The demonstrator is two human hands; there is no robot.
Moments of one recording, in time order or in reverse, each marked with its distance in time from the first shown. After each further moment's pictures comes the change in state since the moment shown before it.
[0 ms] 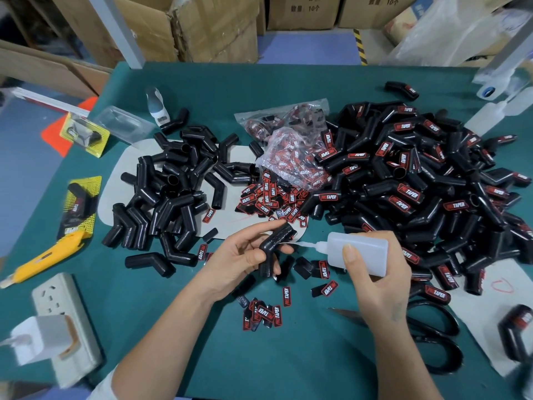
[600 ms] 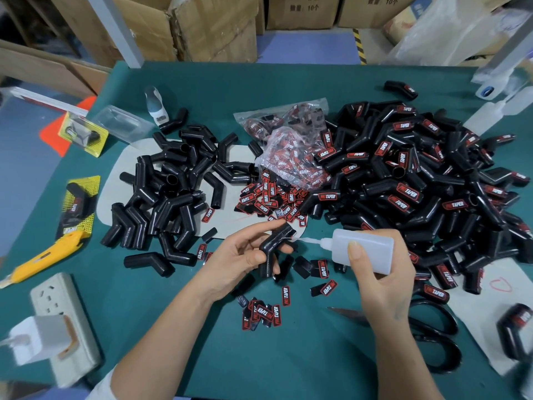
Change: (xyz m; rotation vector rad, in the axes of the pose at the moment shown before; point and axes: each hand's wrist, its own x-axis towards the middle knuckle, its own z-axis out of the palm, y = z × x) left_hand 0.001 0.002 0.002 0.042 0.005 0.006; right_hand 0.001 0.000 -0.002 0.005 0.021 -0.008
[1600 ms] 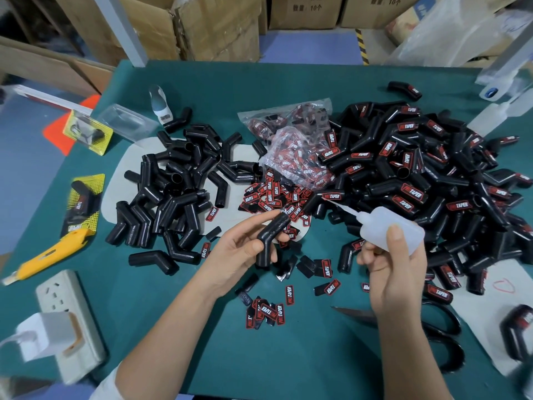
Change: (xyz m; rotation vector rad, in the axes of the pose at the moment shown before) left_hand -0.001 0.003 -0.004 -0.050 0.068 0.046; right_hand 0.015 0.022 -0.004 0.554 0.097 0.288
